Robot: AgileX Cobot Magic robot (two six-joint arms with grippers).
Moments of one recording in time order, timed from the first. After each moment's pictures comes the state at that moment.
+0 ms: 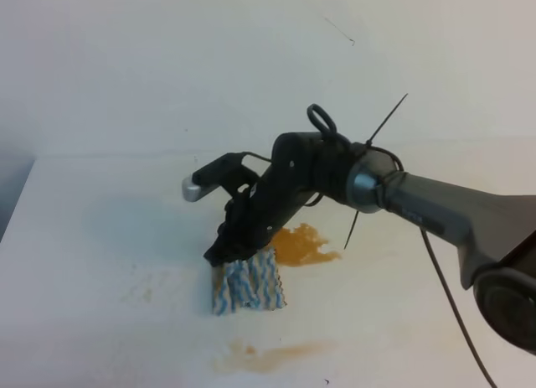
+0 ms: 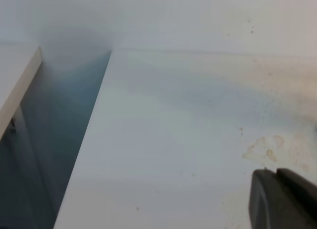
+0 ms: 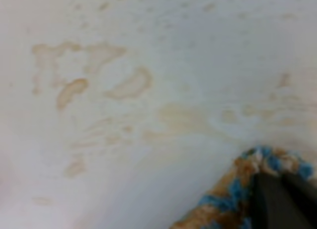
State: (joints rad) left arm 0.07 -0.03 0.04 -0.15 0.29 0.00; right arm 0.66 2.47 -2.05 0.42 0.79 -0.45
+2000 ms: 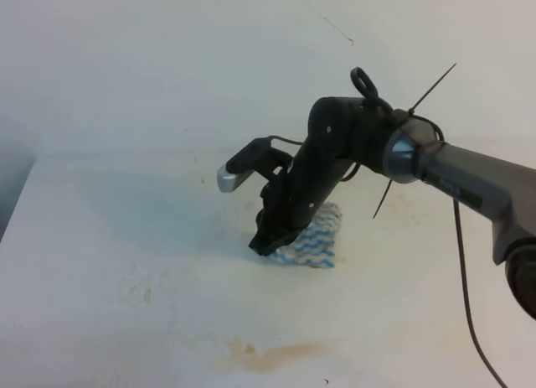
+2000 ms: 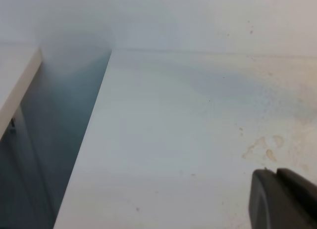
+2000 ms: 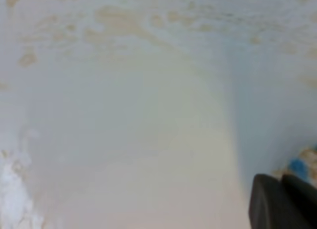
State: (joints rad) left arm 0.07 -0.03 0.04 -0.15 0.29 0.00; right arm 0.54 2.41 -2.06 0.37 0.98 -0.60
